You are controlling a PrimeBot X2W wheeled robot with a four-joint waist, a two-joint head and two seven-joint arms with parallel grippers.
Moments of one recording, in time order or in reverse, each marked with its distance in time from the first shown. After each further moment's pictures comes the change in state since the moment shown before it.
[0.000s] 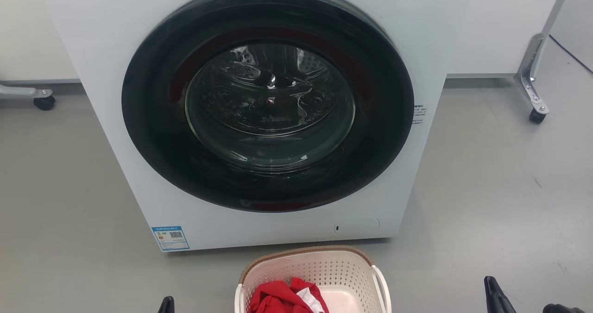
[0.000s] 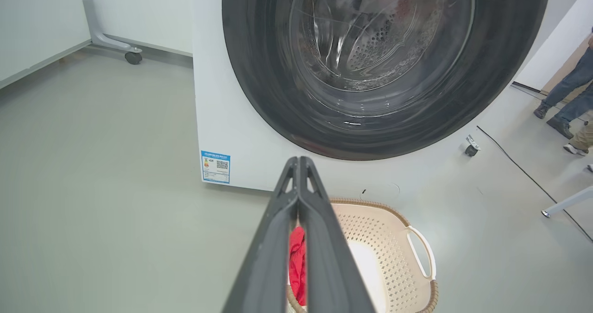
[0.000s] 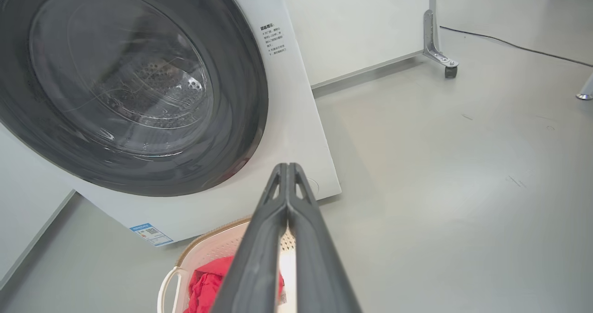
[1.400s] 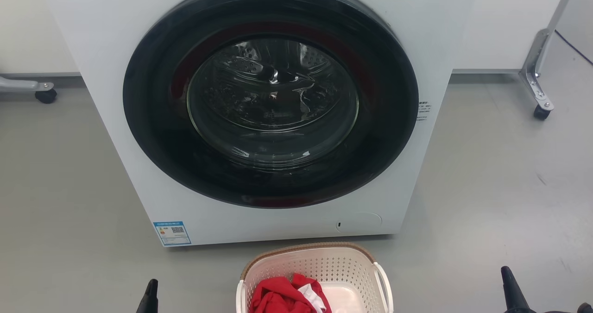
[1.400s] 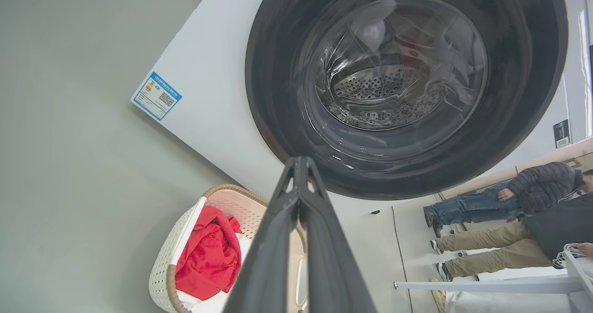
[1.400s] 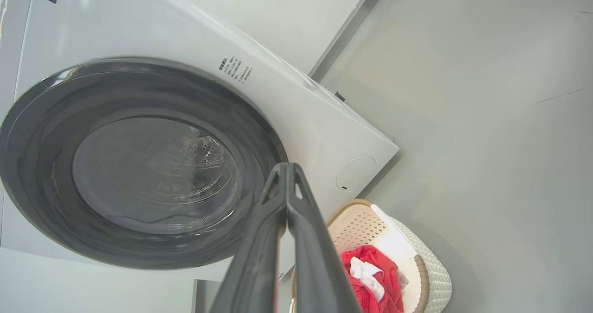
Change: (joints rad) left arm -0.100 -0.028 0.126 0.084 -0.581 -0.101 0.125; right arm -0.075 0.080 -0.175 0.066 0.520 0.097 0.136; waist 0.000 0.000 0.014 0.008
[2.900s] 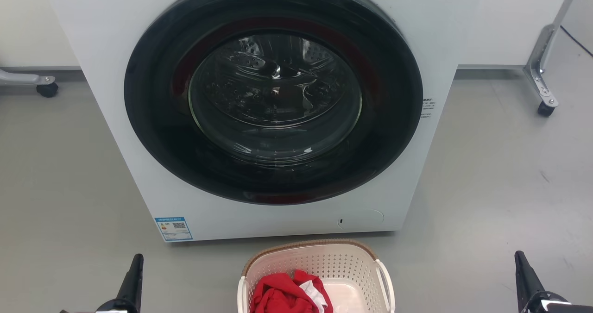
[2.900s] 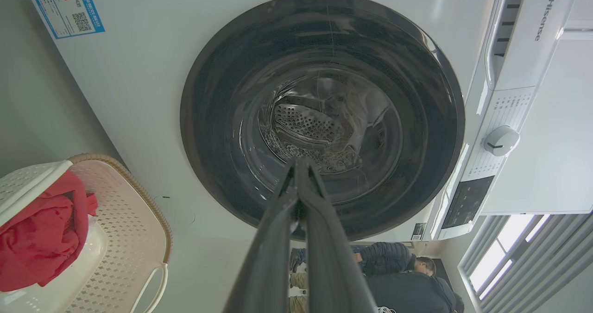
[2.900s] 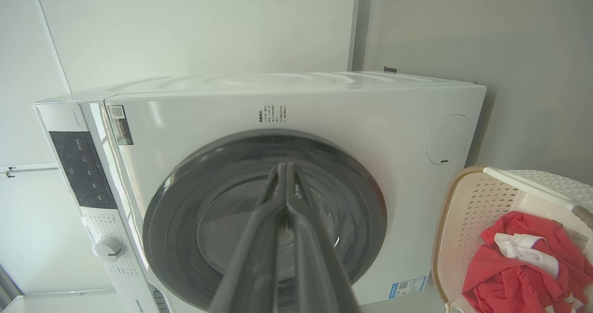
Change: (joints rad) left arm -0.105 -0.030 0.122 0.078 -0.570 -0.104 0.114; right arm -0.079 0.077 -0.167 0.066 0.502 0.099 0.128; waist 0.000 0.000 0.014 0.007
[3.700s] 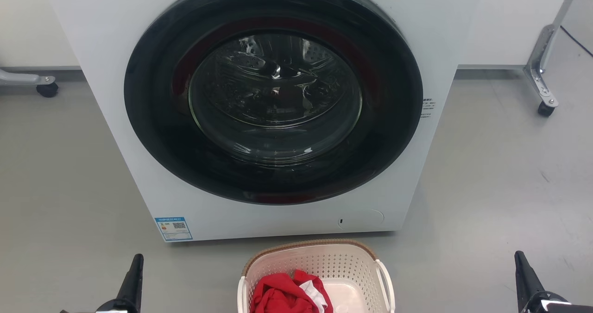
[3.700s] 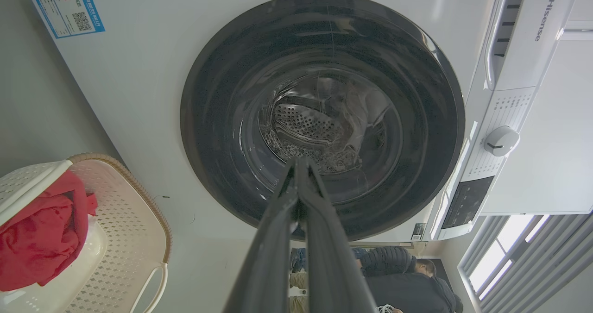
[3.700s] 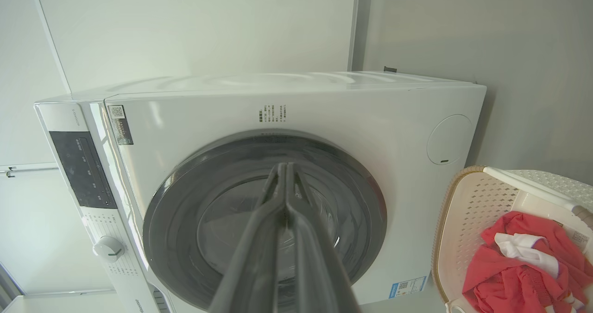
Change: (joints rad) left arm 0.000 0.000 0.000 0.001 -0.001 0.000 0.000; right arm 0.000 0.000 0.000 0.000 0.000 0.000 0.000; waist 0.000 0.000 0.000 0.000
